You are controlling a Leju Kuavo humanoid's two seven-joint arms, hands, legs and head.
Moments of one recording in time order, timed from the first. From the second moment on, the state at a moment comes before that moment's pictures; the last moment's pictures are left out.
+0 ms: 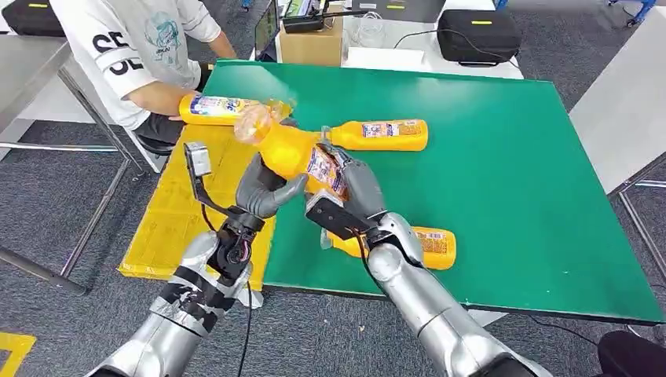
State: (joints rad) left arm -0.47 -0.15 -0.37 -1.08 0.55 -0.21 -0.23; right arm -0.62 0.18 0.64 -0.83 0.58 -0.33 -0.32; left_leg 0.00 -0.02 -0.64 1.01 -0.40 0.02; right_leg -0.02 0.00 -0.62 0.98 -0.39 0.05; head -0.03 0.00
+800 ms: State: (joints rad) left arm -0.45 -0.15 -0.33 -1.09 0.41 0.02 -0.36; right arm -0.59 0.18 0.60 -0.82 0.45 -0.38 -0.33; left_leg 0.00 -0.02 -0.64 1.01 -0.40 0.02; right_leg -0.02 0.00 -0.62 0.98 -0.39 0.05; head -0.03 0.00
